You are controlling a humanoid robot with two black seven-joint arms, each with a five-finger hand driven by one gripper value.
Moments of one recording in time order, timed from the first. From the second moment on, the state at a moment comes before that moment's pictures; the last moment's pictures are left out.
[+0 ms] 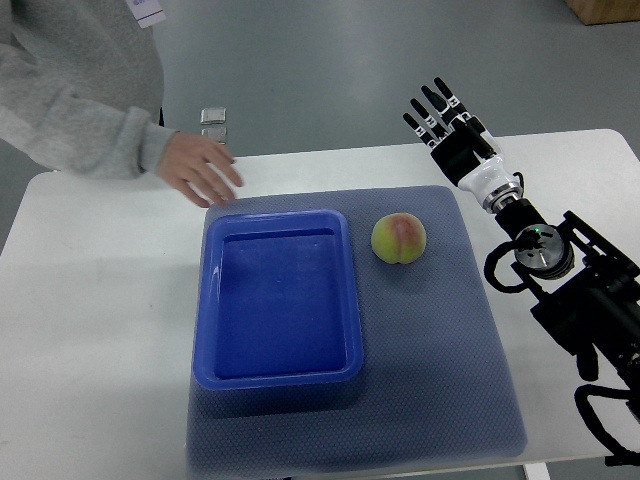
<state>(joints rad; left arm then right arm) -0.06 0.00 0.03 -0.34 0.00 -0.06 0.09 0.67 -0.05 1.14 0.62 -0.13 0.44 0.16</state>
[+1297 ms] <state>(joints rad) -0.06 0.00 0.03 -0.34 0.00 -0.06 0.09 1.05 -0.44 0.25 0.94 -0.97 0.39 -0.03</state>
